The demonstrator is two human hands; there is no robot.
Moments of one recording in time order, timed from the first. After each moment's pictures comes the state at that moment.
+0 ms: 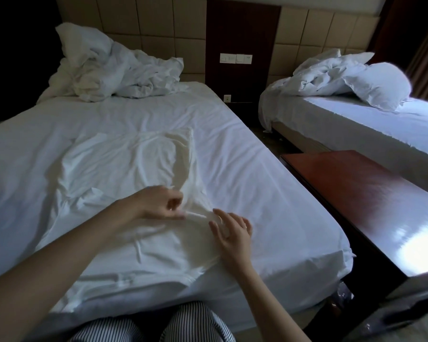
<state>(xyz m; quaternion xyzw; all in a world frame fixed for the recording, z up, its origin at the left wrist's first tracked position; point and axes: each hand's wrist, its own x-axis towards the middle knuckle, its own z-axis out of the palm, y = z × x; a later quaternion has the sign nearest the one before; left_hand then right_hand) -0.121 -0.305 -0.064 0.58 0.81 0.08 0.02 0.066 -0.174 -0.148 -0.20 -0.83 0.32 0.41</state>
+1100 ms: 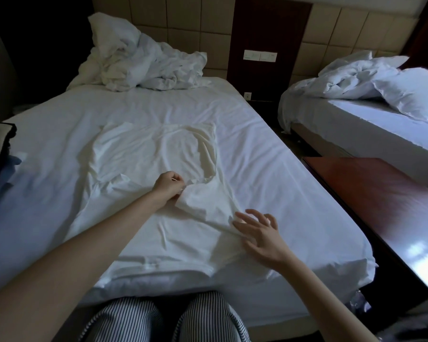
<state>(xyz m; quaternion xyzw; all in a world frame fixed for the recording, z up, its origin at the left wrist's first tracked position) -0.134 -0.303 -0.085 0.09 0.84 0.52 0.14 0.090 -0.139 -0.121 0.00 -0.97 0.17 0.15</state>
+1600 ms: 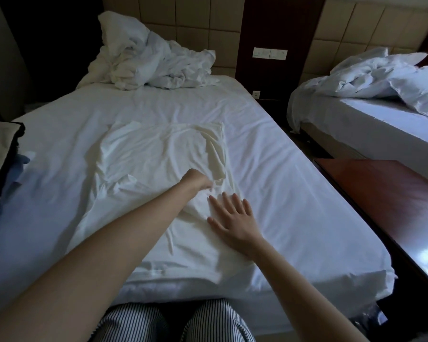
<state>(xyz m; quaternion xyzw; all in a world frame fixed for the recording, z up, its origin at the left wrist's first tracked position) -0.128 -0.257 -0.061 0.08 0.89 0.40 0.19 0.013 -0.180 -0.124 -0.07 -0.99 0.11 0.04</state>
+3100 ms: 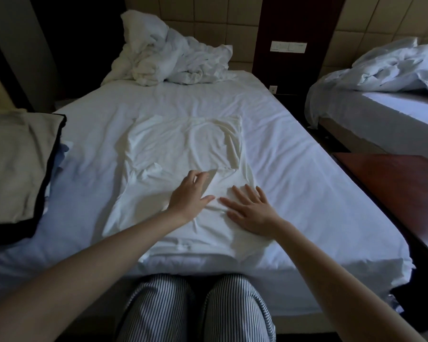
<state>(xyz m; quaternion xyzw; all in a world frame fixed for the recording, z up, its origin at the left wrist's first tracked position) -0.082 -0.359 -0.101 0.35 0.90 0.26 -0.09 0.020 -0.181 -0.109 0.00 -1.00 0.03 -0.04</state>
